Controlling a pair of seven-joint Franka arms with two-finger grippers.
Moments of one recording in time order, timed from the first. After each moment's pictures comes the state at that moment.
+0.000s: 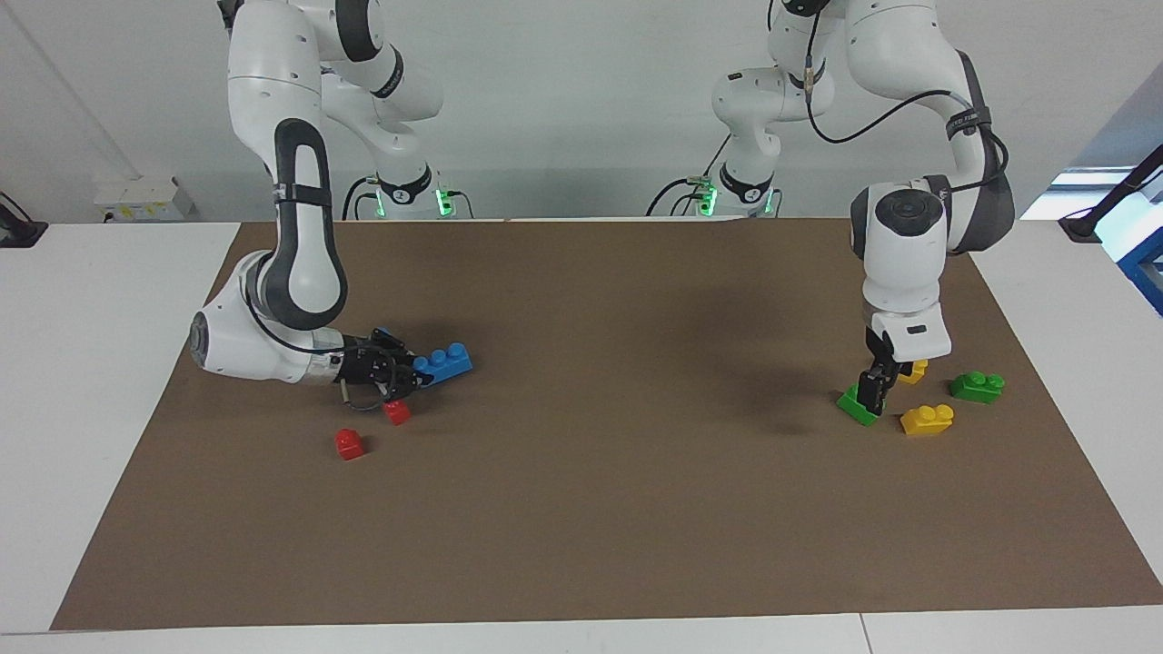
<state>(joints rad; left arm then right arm) 0.03 0.19 -0.14 -1.83 0.35 2.16 -0.86 0.01 0.42 -0.09 -1.85 0.68 1.80 0.82</state>
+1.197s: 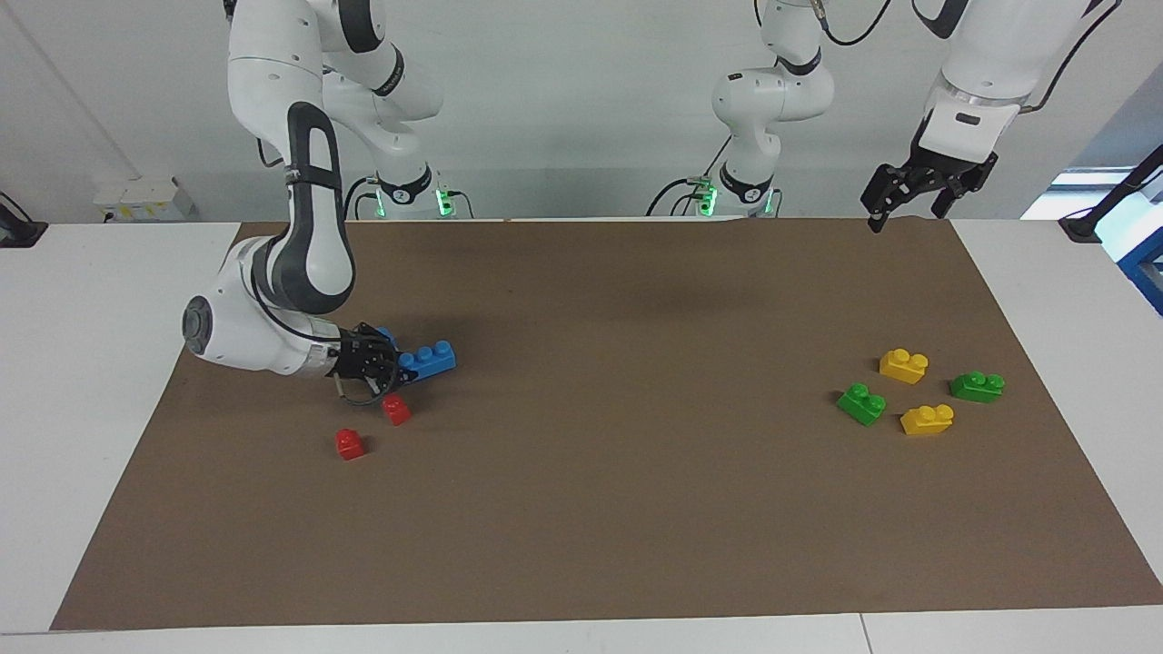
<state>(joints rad) 0.04 -0.13 -0.13 -1.66 0.05 1.52 -0.19 0.02 0.39 -0.10 -1.85 0.55 1.81 0.84</state>
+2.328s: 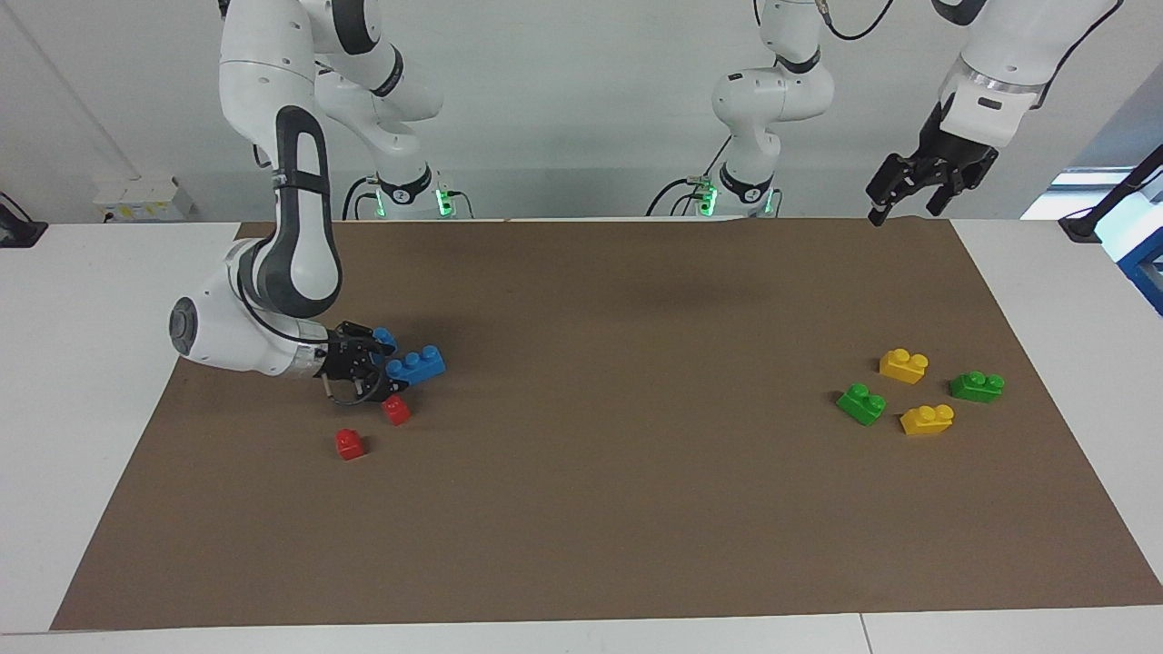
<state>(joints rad) 0.04 -0.13 -0.07 -1.66 -0.03 1.57 -0.18 0.00 0.39 -0.10 -1.85 0.55 1.81 0.83</state>
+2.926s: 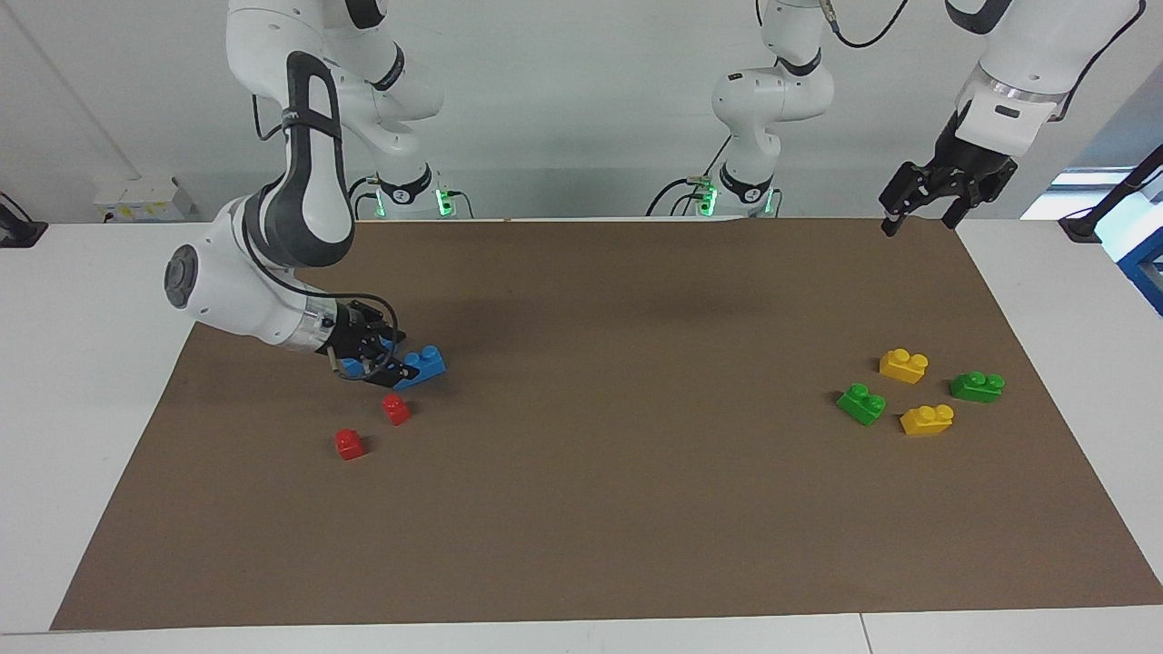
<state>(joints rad) 0.04 -0.09 -0.06 -1.62 -0.03 1.58 -0.05 0.09 0.25 -0.08 -1.77 0.52 1.81 0.90</state>
